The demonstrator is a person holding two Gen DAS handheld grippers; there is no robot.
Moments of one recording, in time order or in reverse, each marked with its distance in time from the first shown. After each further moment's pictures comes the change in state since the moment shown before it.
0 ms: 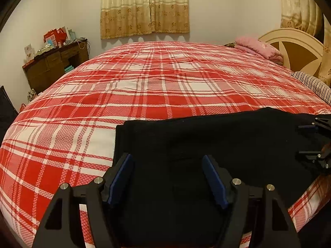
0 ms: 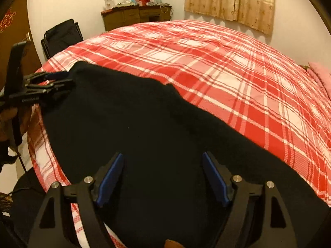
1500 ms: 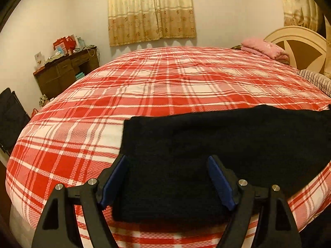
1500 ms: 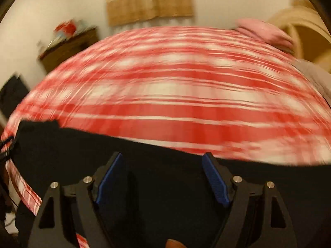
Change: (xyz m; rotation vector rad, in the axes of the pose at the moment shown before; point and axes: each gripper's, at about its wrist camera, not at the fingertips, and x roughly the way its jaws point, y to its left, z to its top) left arm -0.022 -0.019 -0.012 0.024 -0.043 0.096; right arm -0.113 -0.185 -0.076 0.473 -0.085 -0.252
